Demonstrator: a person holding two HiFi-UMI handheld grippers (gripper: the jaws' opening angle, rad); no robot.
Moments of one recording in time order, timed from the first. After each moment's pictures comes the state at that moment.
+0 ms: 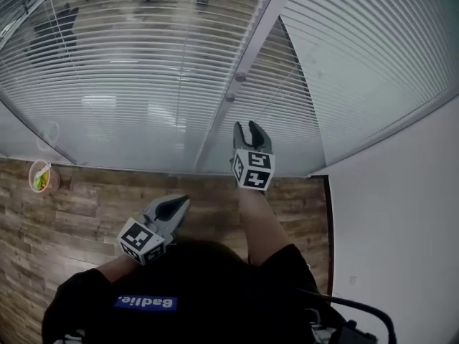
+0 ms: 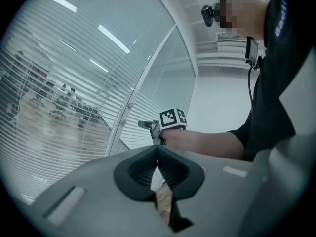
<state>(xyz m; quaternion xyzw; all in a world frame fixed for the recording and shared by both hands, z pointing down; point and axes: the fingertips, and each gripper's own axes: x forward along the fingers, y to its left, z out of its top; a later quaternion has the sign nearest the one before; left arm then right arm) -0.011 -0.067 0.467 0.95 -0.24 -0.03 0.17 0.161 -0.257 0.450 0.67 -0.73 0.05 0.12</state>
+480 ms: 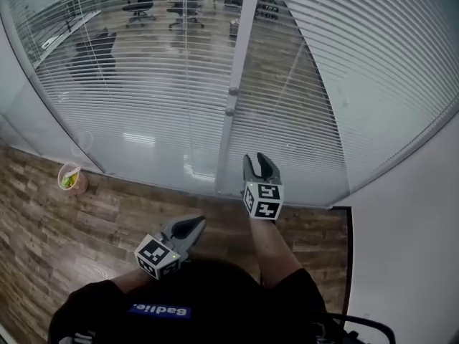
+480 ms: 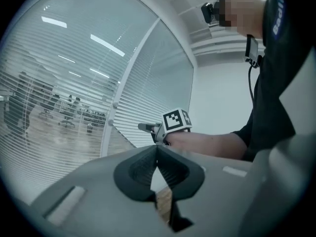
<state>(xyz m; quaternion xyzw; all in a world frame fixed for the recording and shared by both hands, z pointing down) 0.049 -0.008 0.463 0.94 -0.31 0.01 0.13 0.182 -0.195 0.455 0.60 -0.79 0.06 0.09</state>
